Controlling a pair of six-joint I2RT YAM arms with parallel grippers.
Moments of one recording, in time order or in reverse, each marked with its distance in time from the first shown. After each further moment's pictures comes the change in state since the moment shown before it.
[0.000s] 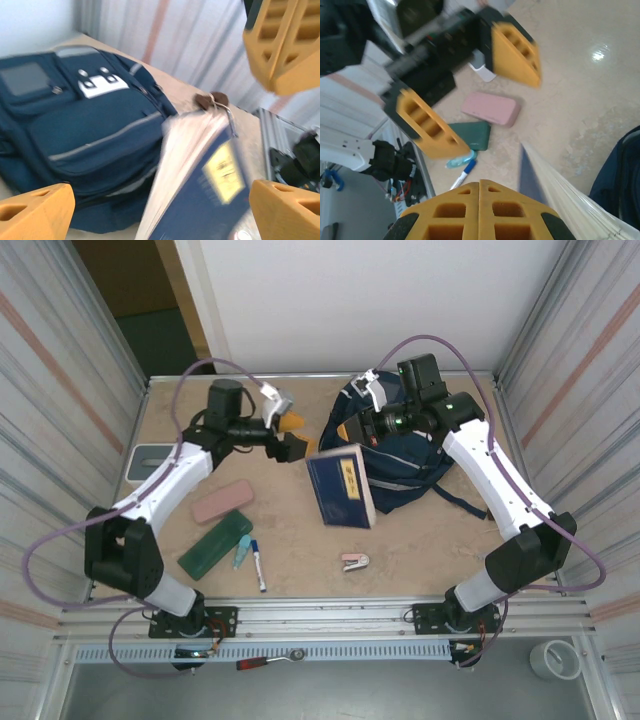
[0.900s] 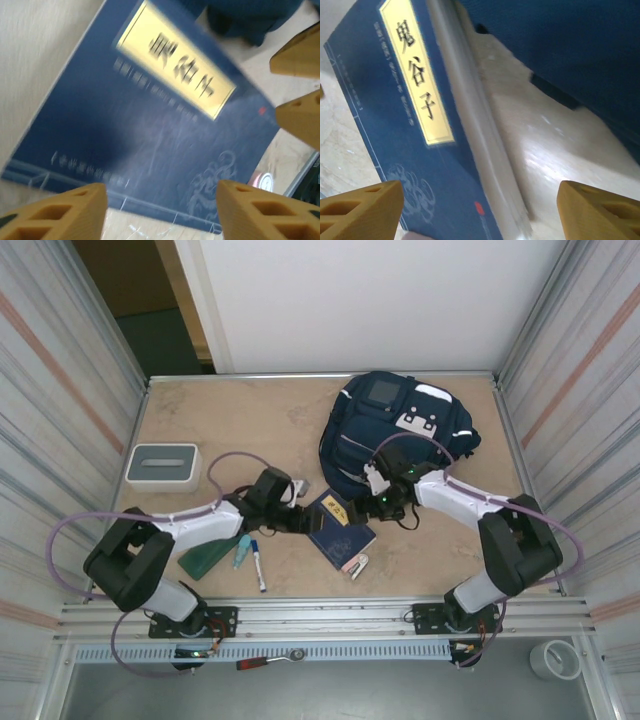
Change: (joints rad) left arm -0.333 -0.071 -0.566 0.113 -0.568 -0.726; right arm 0.123 0.015 -0.727 0.238 0.435 0.287
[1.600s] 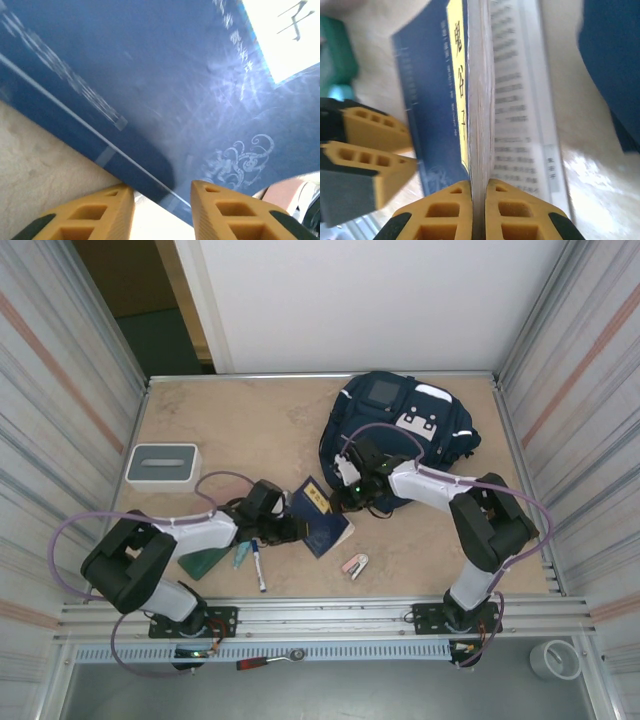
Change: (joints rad) left arm 0.049 -0.016 -0.113 0.068 -0.039 -0.164; right arm 0.089 0.165 0.167 0.150 -0.114 0.060
